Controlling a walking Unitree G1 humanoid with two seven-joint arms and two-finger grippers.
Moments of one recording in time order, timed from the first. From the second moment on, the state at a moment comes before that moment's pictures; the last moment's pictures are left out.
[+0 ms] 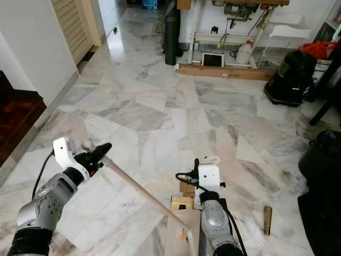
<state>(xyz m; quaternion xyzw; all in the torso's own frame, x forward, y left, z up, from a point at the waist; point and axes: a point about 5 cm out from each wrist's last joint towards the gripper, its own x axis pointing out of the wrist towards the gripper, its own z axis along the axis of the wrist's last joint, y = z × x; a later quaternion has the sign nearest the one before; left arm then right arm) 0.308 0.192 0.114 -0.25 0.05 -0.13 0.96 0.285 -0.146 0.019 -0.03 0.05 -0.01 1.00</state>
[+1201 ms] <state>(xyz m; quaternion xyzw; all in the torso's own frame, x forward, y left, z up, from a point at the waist) 0.284 0.273 0.173 0.12 -0.12 0.03 0.99 0.310 -0.163 0.036 0.24 0.03 -0.01 0.97</state>
